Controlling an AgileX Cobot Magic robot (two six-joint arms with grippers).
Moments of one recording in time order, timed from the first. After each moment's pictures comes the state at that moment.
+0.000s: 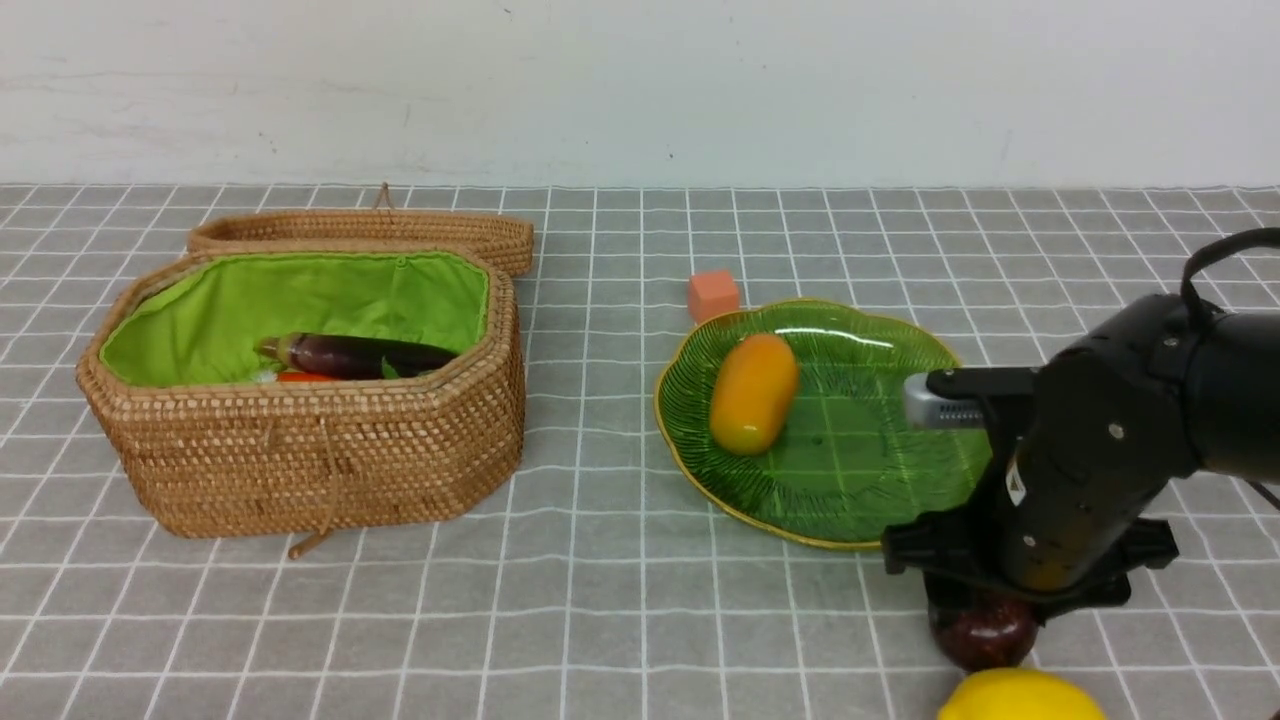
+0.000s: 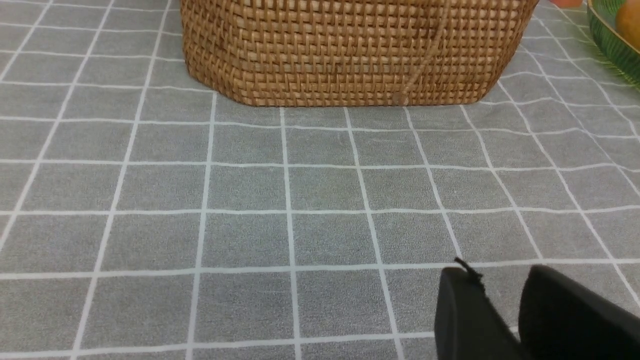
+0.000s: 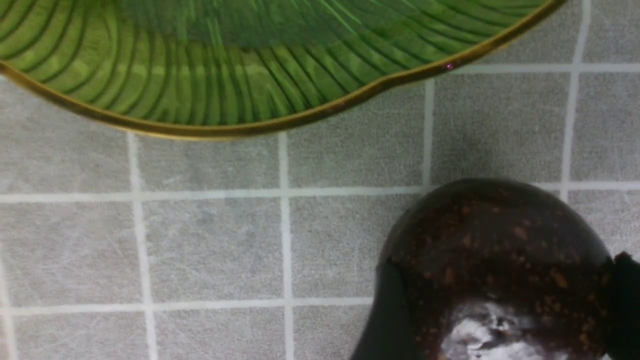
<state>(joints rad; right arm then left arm) 0.44 1.67 -1.03 -0.14 0.75 0.55 -0.15 -0.01 0.03 0.01 0.39 -0.17</state>
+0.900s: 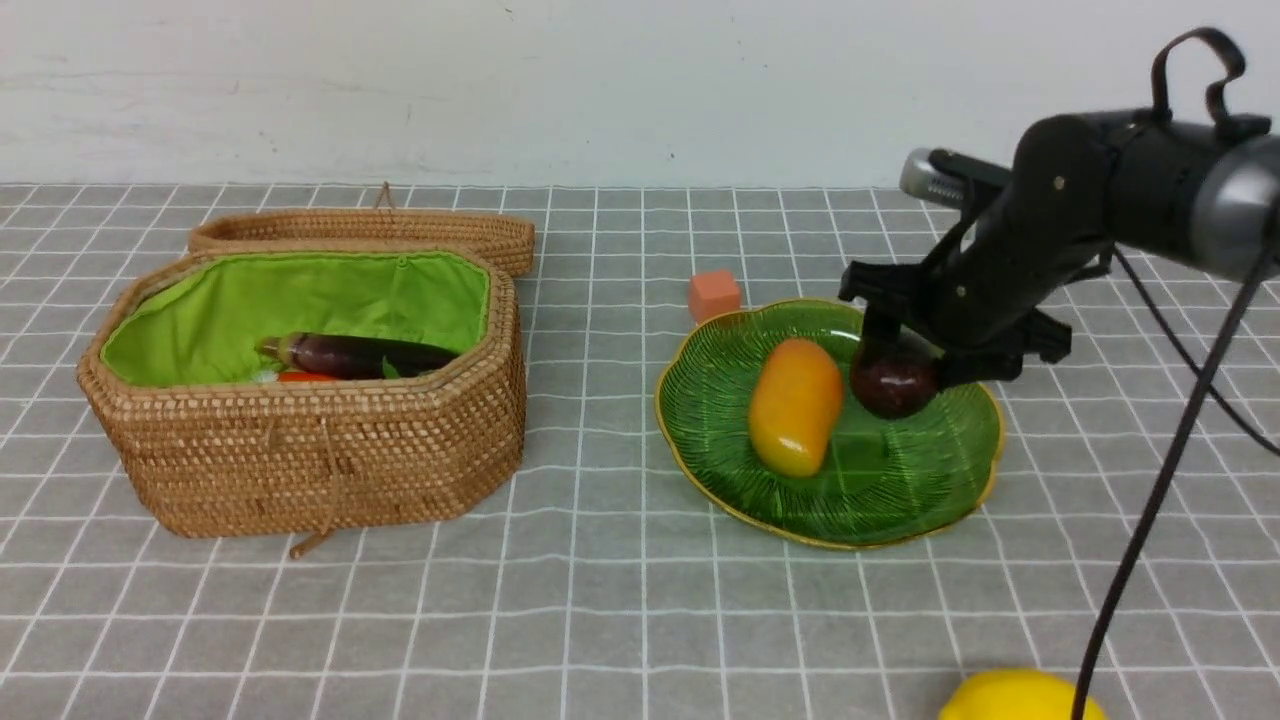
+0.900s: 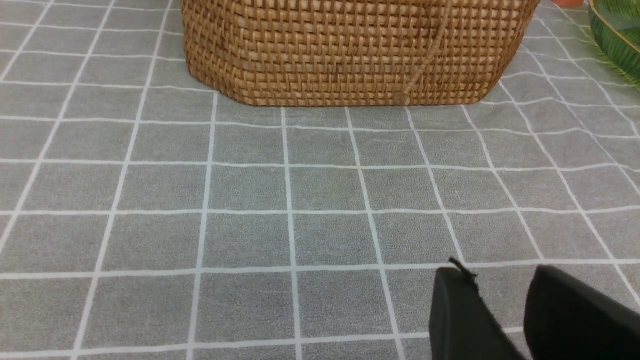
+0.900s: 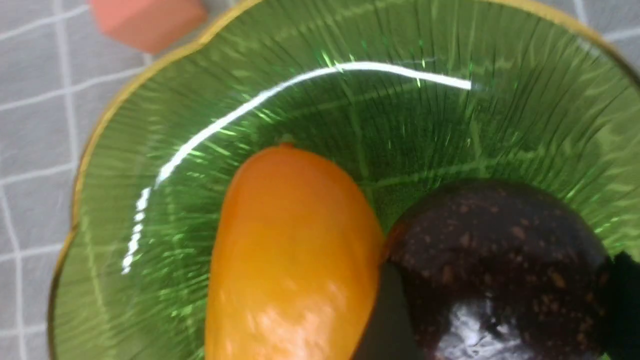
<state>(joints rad) 0.23 2.04 -1.63 0.13 0.72 0.42 -0.15 -0.01 0.03 0.01 0.39 -0.17</state>
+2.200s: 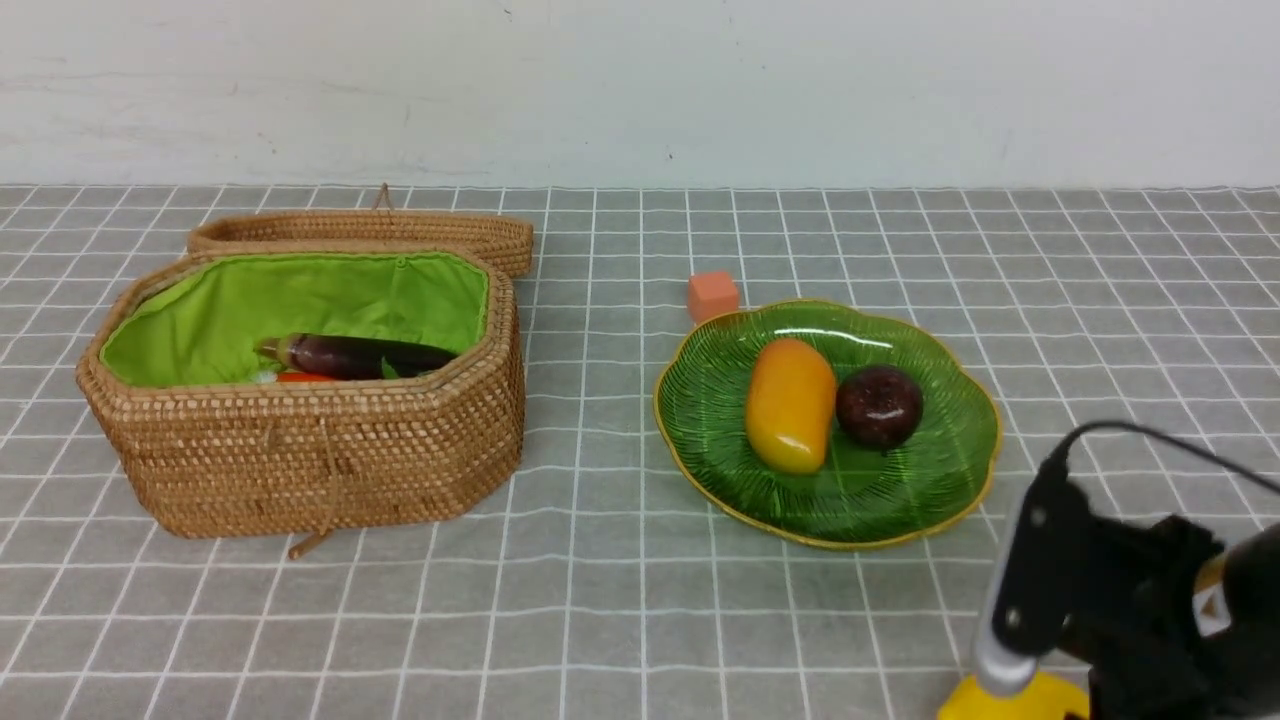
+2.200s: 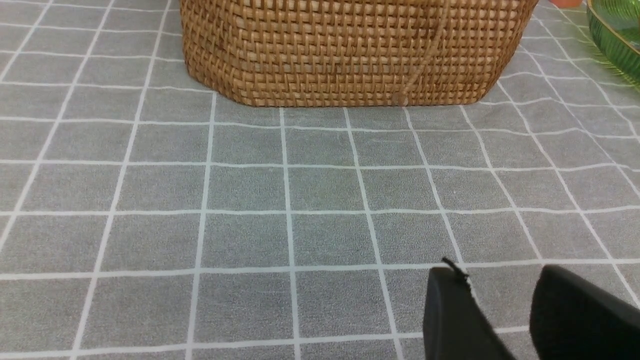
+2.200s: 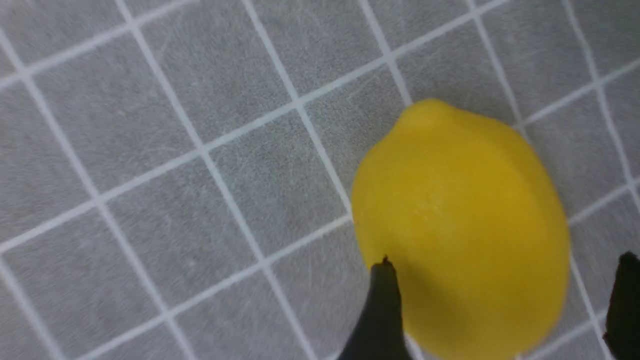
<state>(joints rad) 0.44 1.32 -0.67 0.04 0.62 -0.73 -0.15 -0.01 0.03 0.01 0.39 -0.17</state>
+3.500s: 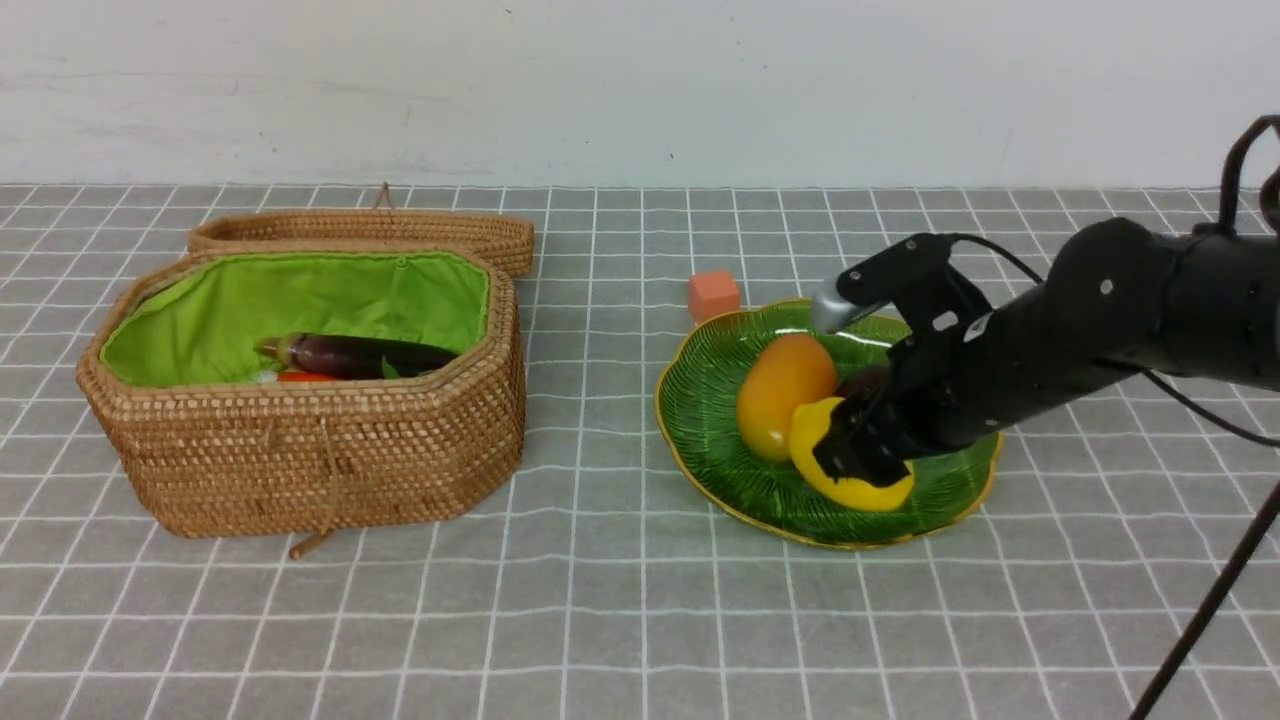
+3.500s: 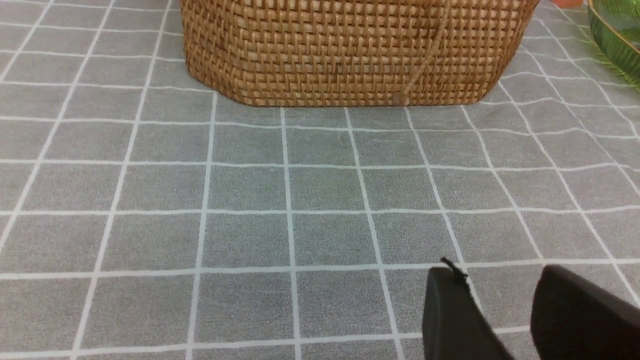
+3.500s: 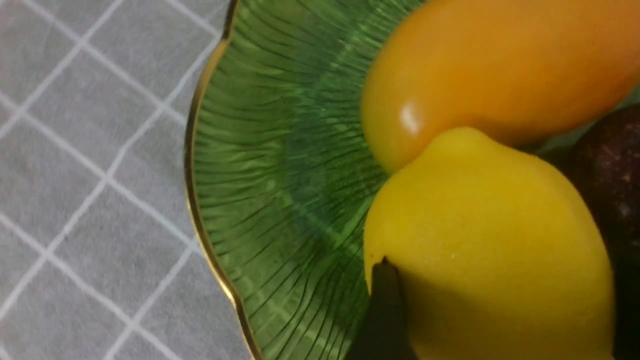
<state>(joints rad) 0.30 1.82 -1.21 0.43 0.46 -0.61 -0.15 -0.01 0.03 0.01 0.39 -0.17</state>
